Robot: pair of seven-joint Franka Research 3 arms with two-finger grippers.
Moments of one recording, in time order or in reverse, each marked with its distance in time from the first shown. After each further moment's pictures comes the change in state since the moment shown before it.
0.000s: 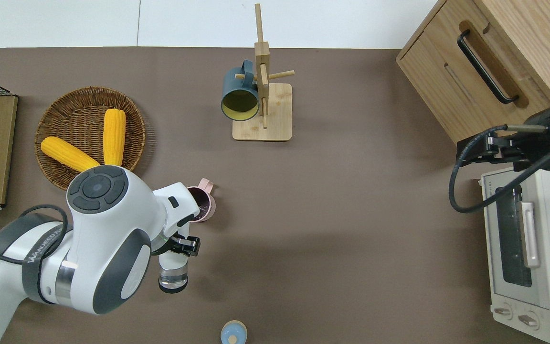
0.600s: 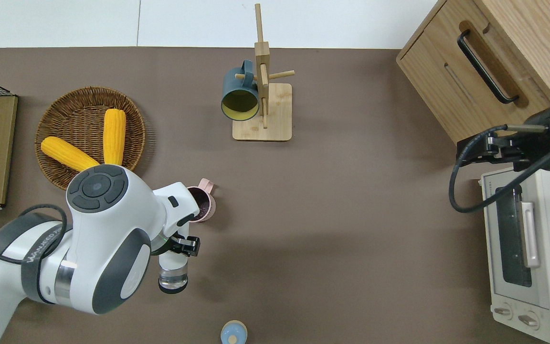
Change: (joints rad) left arm 0.000 0.000 0.000 0.004 0.000 -0.007 -0.006; right arm 0.000 0.000 0.000 0.000 0.000 0.000 0.000
